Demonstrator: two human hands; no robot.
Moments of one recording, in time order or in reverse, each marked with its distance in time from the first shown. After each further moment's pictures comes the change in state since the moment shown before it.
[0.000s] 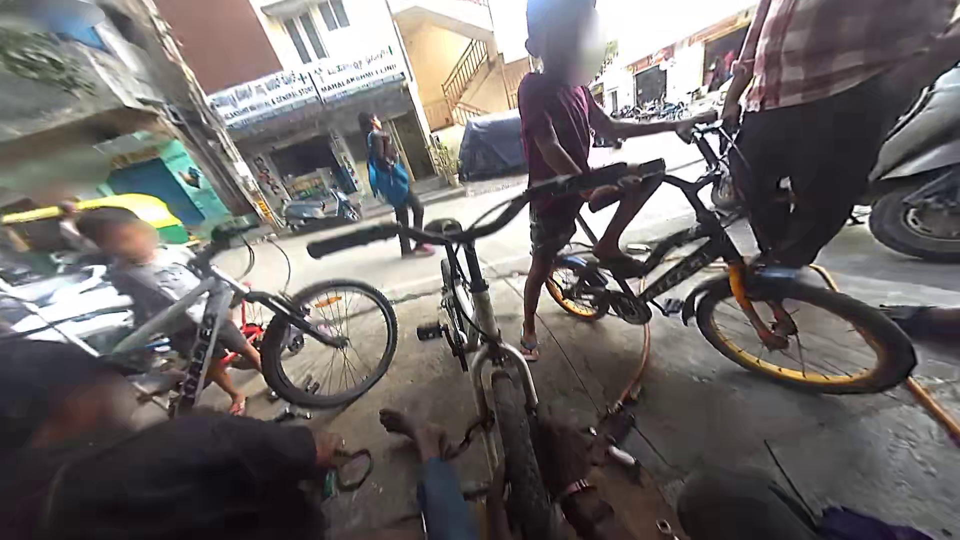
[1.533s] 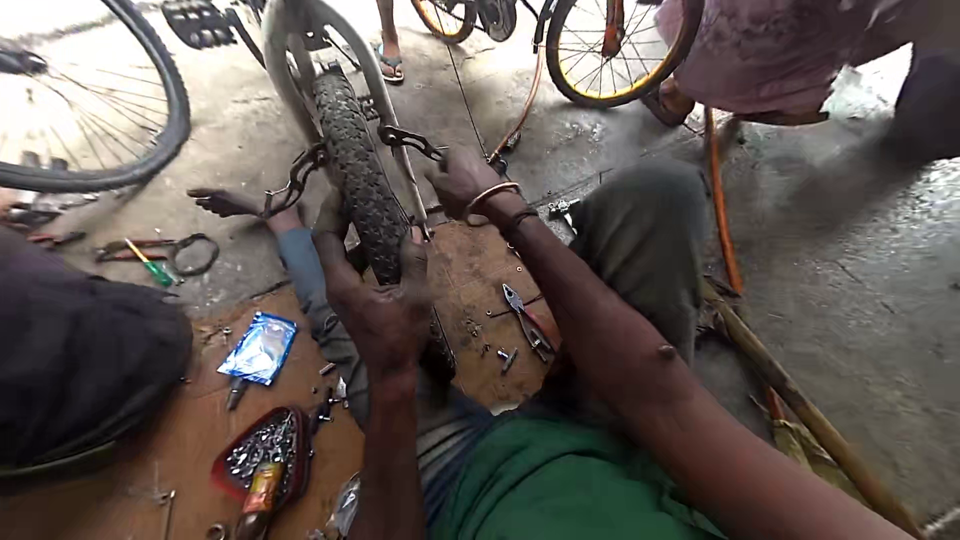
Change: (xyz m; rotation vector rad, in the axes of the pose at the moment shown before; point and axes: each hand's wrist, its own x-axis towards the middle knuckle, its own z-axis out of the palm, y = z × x) left_hand 0.001 -0.037 0.004 0.025 -0.088 0.049; right_hand 0.048 0.098 0.022 0.046 -0.296 -0.006
